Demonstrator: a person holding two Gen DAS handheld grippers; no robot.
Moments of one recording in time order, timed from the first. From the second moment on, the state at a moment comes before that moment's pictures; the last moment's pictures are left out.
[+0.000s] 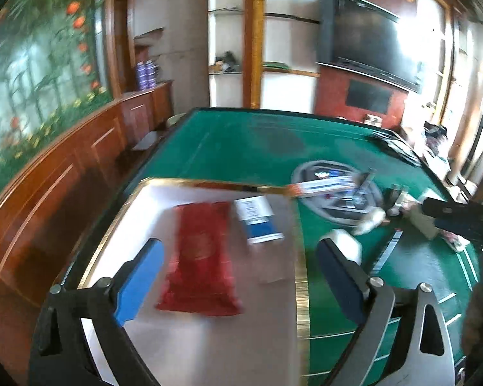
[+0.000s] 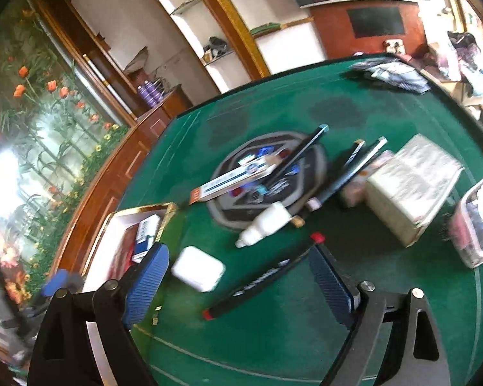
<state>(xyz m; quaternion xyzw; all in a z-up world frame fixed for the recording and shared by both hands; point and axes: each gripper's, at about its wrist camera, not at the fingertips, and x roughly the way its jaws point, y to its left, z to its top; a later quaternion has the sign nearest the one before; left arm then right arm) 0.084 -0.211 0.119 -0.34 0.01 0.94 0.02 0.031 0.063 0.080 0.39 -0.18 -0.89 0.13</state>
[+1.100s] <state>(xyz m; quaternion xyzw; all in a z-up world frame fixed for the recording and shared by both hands) 0.011 -0.085 0.043 -0.41 0.11 0.90 -0.03 0.016 0.139 0.060 0.36 -0.20 -0.91 0.09</state>
